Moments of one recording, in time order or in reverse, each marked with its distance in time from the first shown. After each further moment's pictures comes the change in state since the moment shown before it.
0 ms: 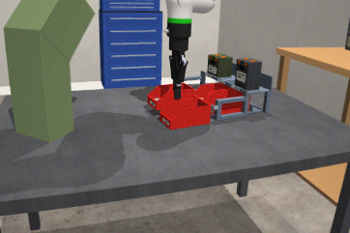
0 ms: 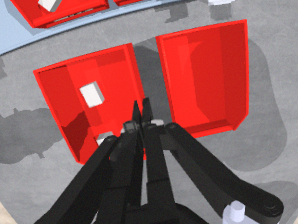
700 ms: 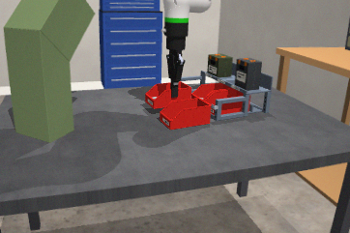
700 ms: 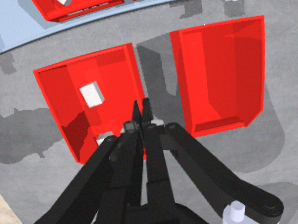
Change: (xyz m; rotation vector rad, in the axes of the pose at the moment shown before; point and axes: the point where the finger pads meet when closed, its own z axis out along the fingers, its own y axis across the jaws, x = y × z) arm -0.002 -0.022 0.000 0.001 0.000 -0.001
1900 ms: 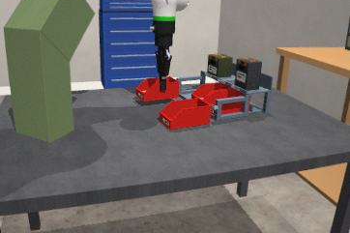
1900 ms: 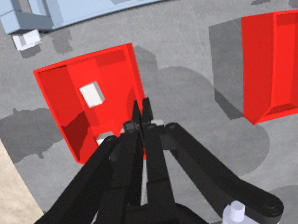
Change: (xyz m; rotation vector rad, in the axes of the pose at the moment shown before) arm -0.004 -0.111 0.003 -0.002 0.001 -0.004
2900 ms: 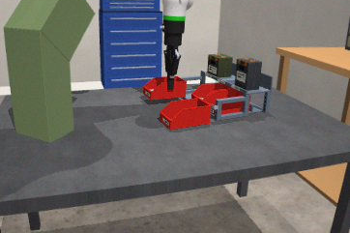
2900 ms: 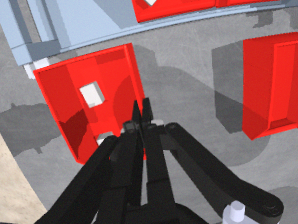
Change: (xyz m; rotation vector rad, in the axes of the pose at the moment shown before) arm 0.037 0.000 -0.001 0.003 -0.030 0.000
